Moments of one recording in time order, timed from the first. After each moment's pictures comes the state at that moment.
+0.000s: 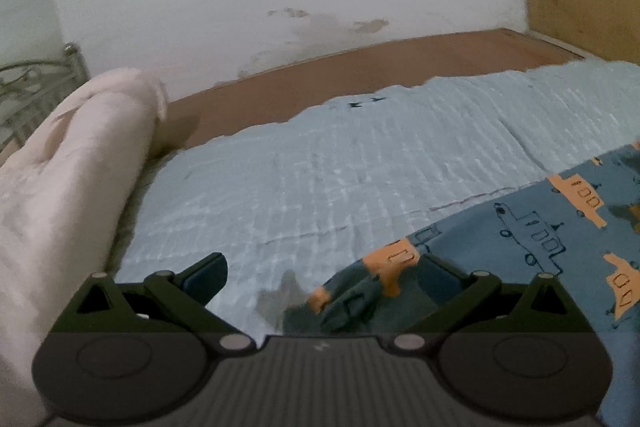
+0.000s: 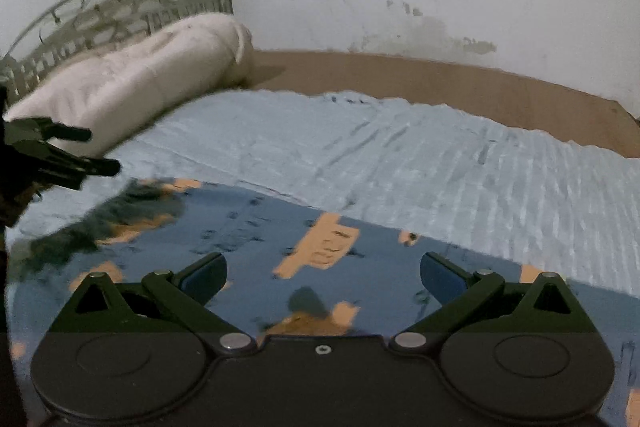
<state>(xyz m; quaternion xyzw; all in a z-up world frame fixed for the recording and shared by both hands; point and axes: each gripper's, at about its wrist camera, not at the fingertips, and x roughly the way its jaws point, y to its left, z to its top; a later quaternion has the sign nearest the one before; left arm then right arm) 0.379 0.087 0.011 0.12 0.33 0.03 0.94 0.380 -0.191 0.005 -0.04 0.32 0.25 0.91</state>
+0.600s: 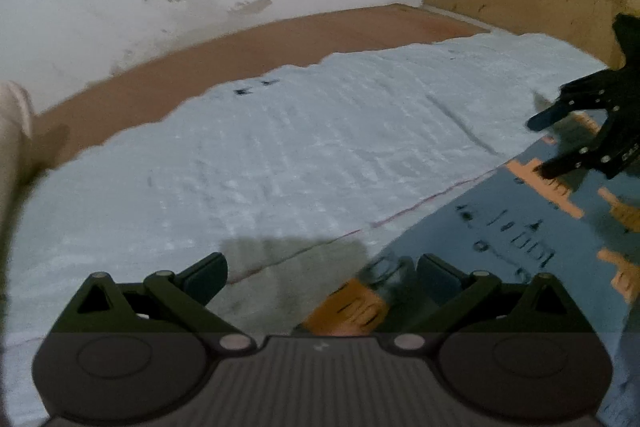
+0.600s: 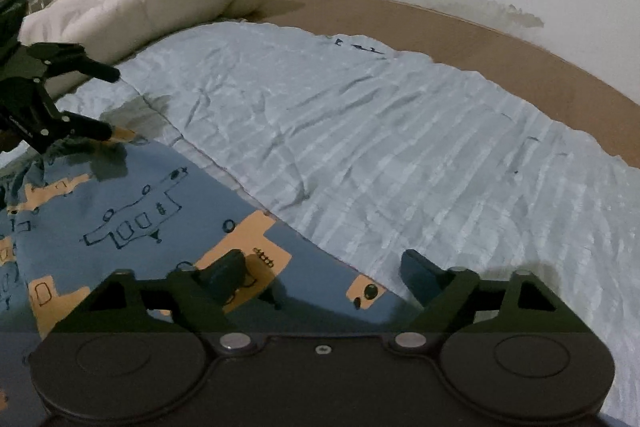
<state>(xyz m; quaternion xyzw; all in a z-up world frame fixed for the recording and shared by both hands) 0.465 0.099 -0.025 0.11 0.37 -0.17 0.91 0.483 -0.181 -0.036 -0.11 0.38 0.30 0.87</state>
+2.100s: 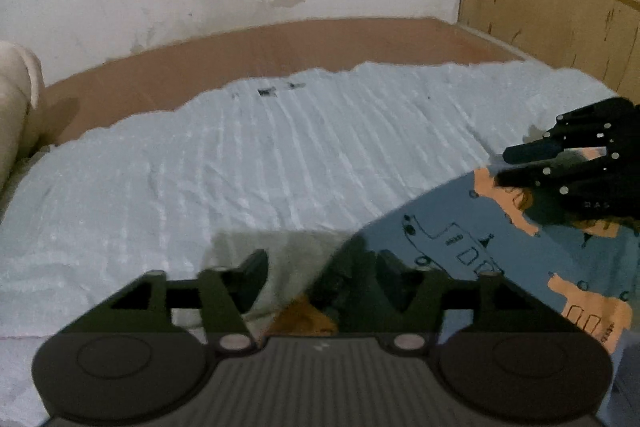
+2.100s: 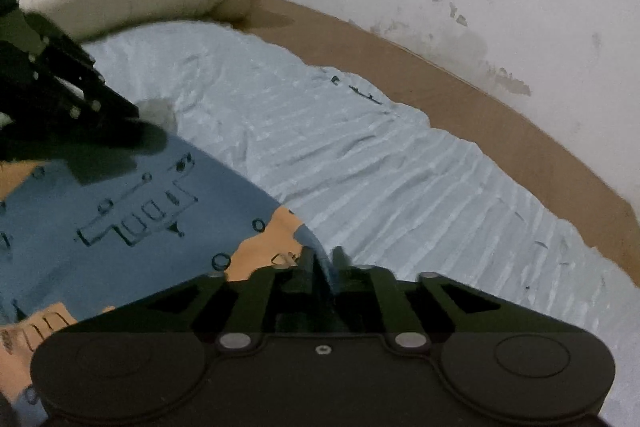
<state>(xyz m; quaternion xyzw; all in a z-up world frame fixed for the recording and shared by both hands) 0.497 0.107 -0.025 0.06 0.37 -0.12 0.92 0.521 -0.111 -0.041 -0.19 0.30 0.25 0.90</state>
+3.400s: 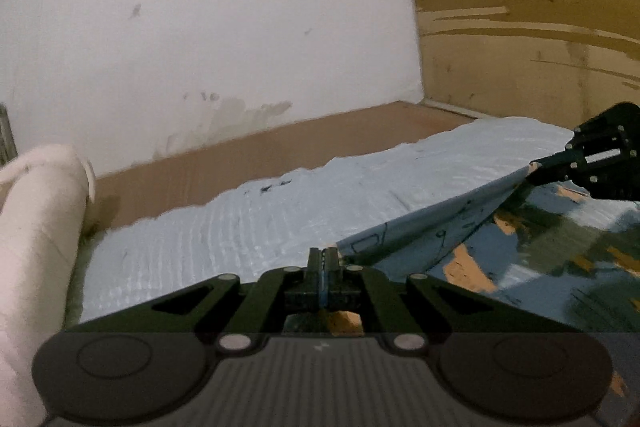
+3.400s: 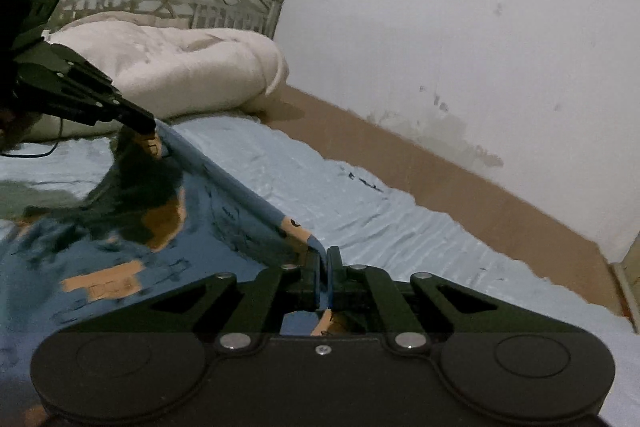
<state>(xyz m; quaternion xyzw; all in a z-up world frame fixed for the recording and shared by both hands) 0.299 0.088 0.064 0.12 0.22 -0.13 0.96 0.304 -0.144 0.062 -0.18 0.18 0.26 0.93</state>
